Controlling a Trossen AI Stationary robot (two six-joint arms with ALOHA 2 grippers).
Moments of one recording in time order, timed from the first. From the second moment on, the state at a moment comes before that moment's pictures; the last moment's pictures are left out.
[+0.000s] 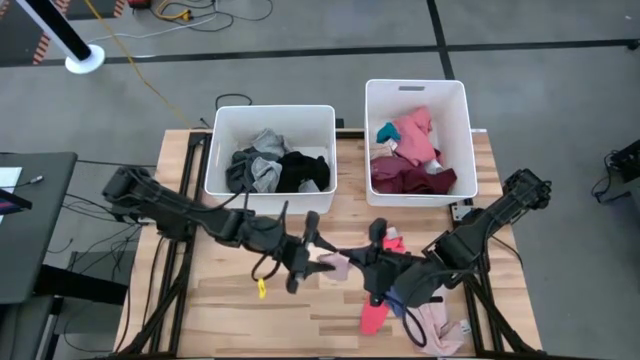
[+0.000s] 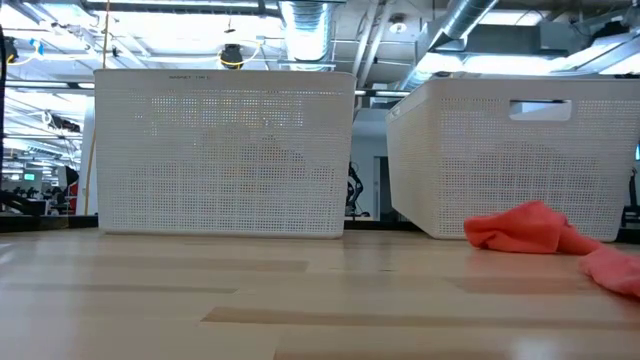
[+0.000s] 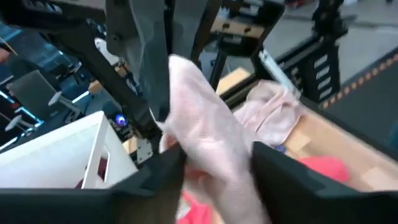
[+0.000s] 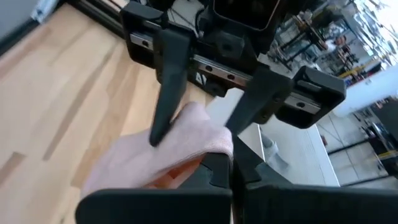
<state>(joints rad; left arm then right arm) -0.34 1.53 1.23 0.11 -0.17 0.48 0.63 1.56 1.52 -0.52 0.85 -0.28</state>
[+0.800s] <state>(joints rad) -0.21 1.54 1.31 0.13 -0.14 0.75 0.69 1.46 1.52 -0.94 1.00 0.22</state>
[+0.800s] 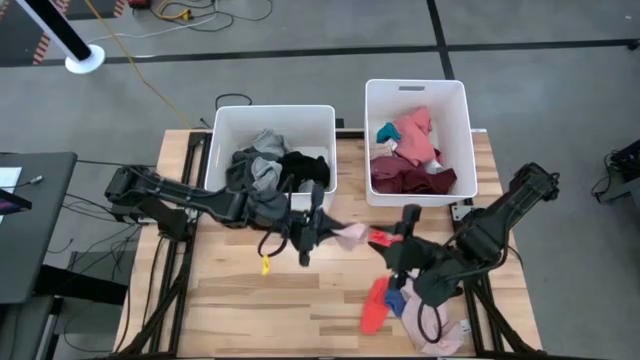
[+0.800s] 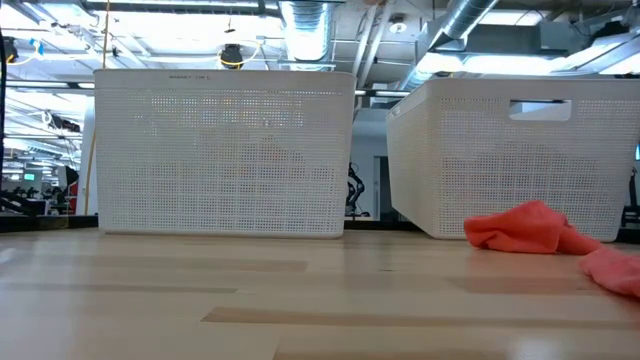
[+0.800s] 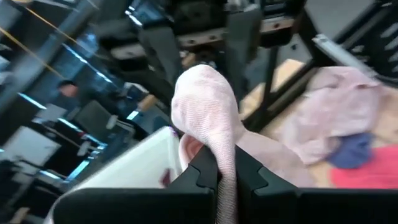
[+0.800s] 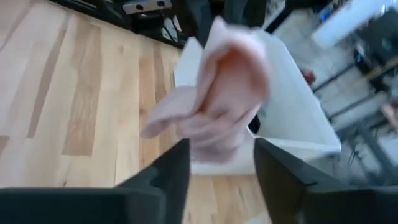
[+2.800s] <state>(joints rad) 0.17 1.43 1.47 -0.25 0.17 0.70 0.11 1.35 1.42 -1.14 0.40 0.16</state>
